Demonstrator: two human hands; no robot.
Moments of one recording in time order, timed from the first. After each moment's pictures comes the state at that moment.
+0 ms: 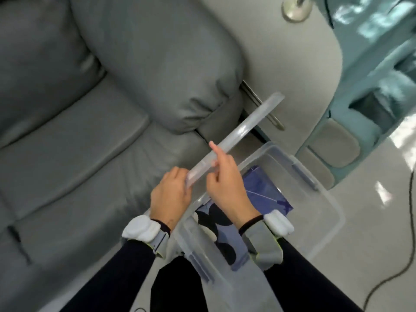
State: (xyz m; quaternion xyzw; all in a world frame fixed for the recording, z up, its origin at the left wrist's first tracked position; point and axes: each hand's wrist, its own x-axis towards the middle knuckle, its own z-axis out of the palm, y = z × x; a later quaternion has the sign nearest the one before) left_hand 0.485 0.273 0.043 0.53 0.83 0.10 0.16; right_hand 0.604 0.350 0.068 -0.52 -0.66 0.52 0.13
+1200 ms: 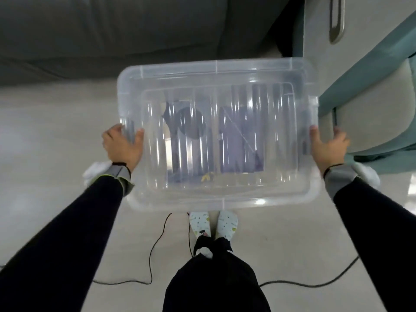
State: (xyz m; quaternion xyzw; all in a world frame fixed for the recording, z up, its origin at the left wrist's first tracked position) left_hand 0.685 0.094 -0.172 -0.05 0.96 0.22 0.18; right_hand 0.924 0.463 -0.171 -0.65 -0.69 0.33 0.00
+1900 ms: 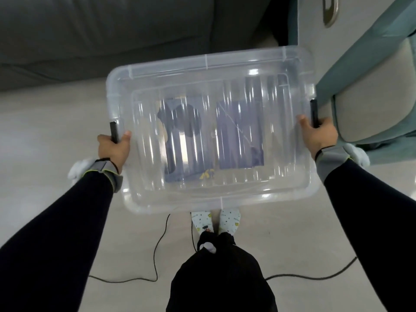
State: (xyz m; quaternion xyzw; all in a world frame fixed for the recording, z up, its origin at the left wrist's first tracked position) left_hand 0.671 0.078 -0.176 -0.21 0.91 0.25 0.24; right_hand 0.916 0.468 -0.180 -0.64 -0.69 0.34 -0.03
